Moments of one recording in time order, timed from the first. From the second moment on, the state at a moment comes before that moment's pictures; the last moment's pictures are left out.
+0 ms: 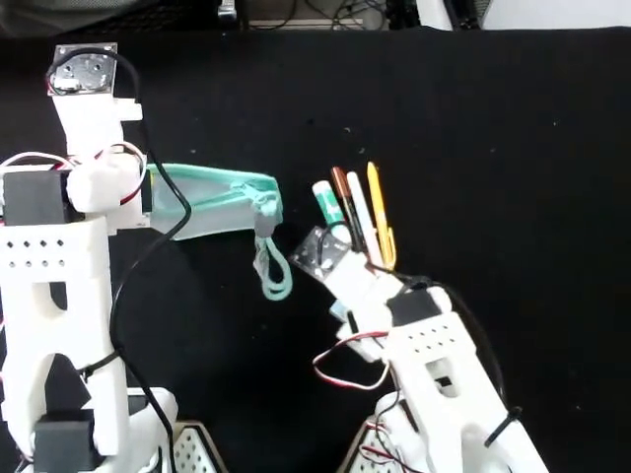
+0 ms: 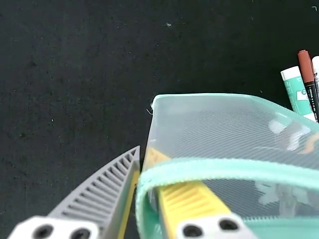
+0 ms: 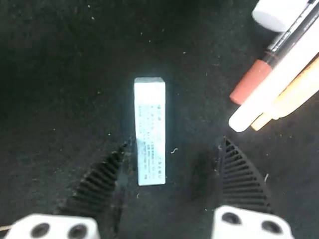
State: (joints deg) left arm -7.5 -24.5 -3.3 96.4 -0.4; right arm -16.2 -47.1 71.9 60.4 33.5
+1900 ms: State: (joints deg) left arm -7.5 -24.5 -3.3 96.4 -0.4; right arm -24.4 -15.1 58.2 50.7 33.8
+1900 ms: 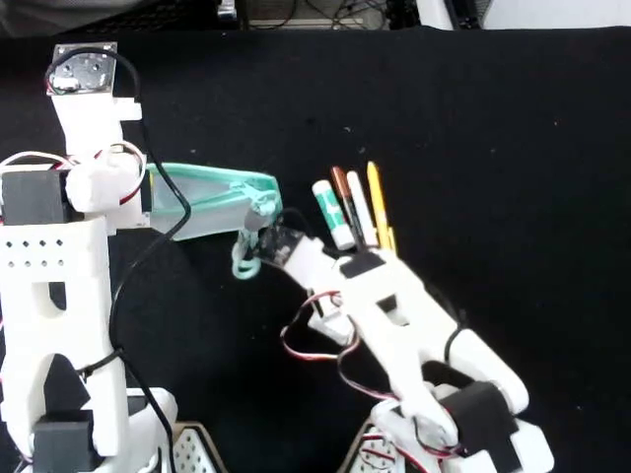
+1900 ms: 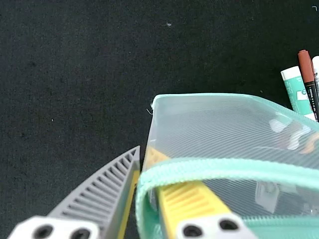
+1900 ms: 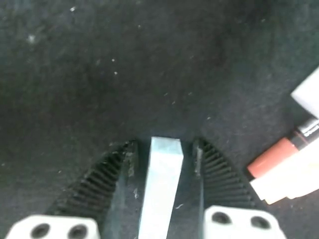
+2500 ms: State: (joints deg) left arm -7.5 -24.5 -3.3 96.4 -0.3; right arm -24.2 -18.2 53.6 61.6 33.8
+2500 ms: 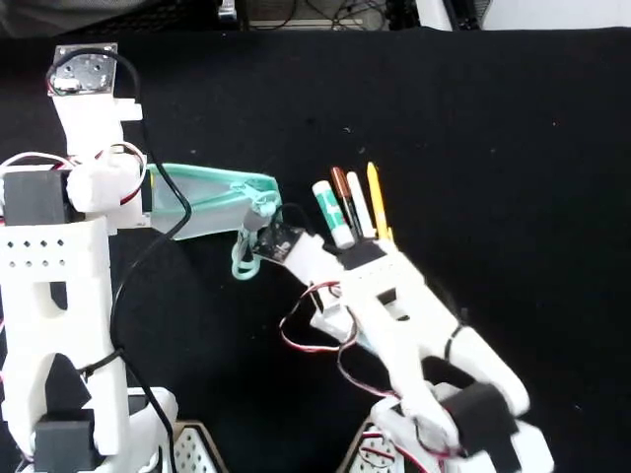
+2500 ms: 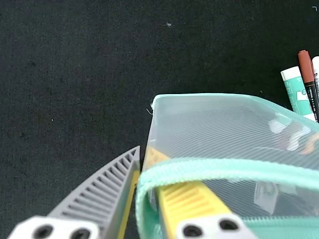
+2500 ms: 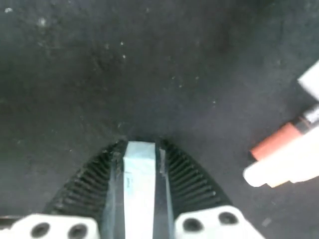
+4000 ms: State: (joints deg) left arm -7.5 -24.5 -3.3 97.8 -0.3; right arm -45.1 -52.7 50.2 3.5 17.7
